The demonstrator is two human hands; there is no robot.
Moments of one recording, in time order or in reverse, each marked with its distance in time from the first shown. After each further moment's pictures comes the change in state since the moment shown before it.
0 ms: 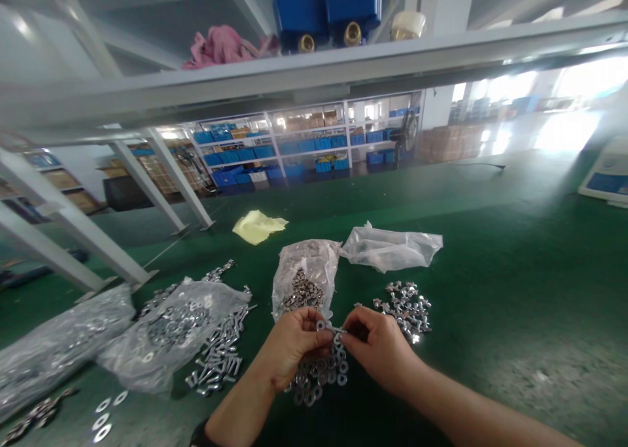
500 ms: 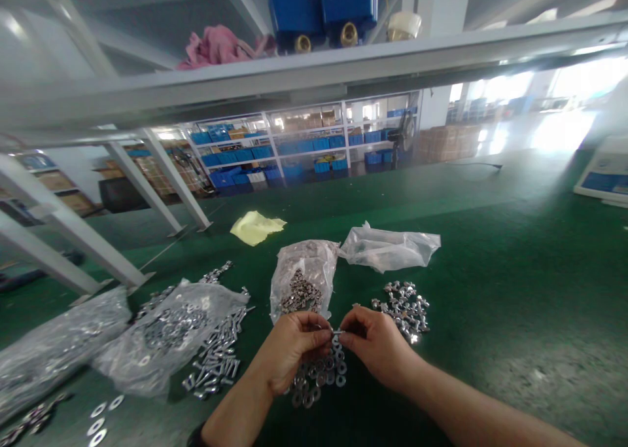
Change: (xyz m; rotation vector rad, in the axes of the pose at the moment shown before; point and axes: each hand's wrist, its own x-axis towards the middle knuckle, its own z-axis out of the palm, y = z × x) left_hand -0.001 0.001 0.001 -0.034 -0.004 -0.005; right_hand 0.003 0.004 -0.002 0.113 -0.030 0.017
